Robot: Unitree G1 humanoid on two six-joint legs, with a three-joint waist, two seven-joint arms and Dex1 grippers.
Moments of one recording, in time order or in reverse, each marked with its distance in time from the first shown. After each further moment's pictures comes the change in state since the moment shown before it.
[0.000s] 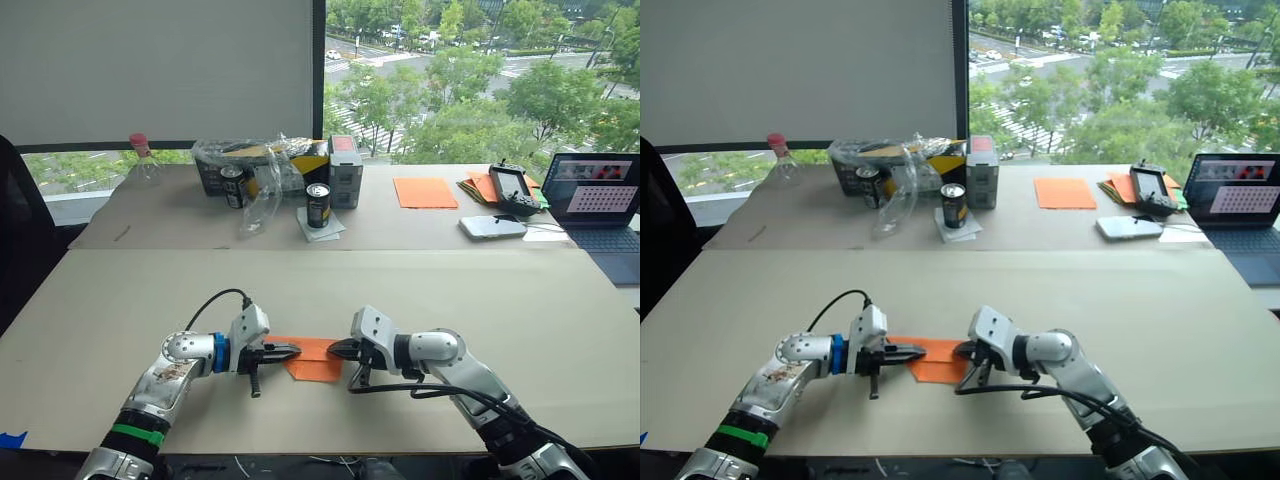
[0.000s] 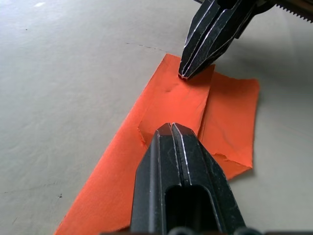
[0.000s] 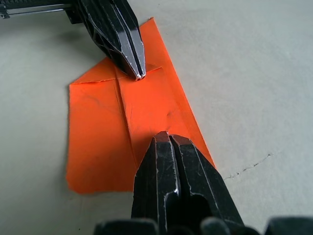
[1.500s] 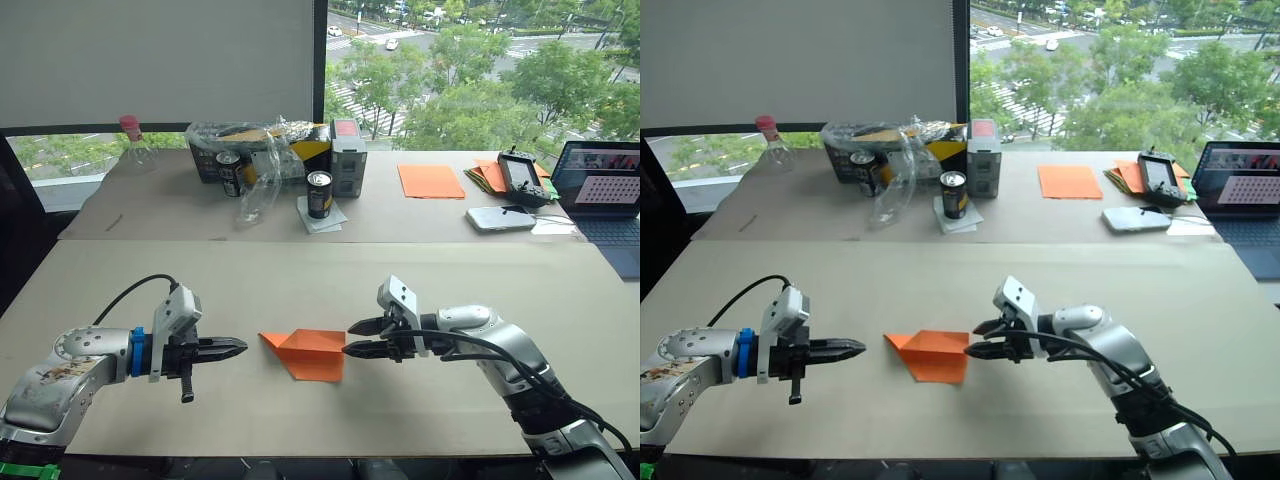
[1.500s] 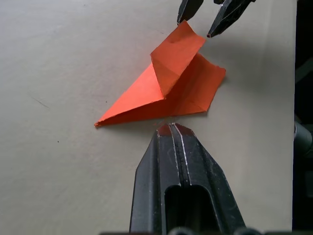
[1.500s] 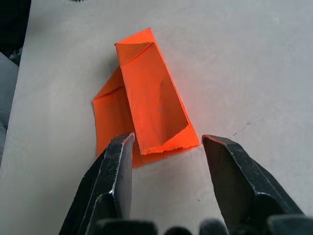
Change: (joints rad) left arm 0.225 0.363 0.288 -0.468 -0.285 0.402 -0.024; right arm -0.134 -0.102 -0.127 -0.063 0.304 0.396 0.174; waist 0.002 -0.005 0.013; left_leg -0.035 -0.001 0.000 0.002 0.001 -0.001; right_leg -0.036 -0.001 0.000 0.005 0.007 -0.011
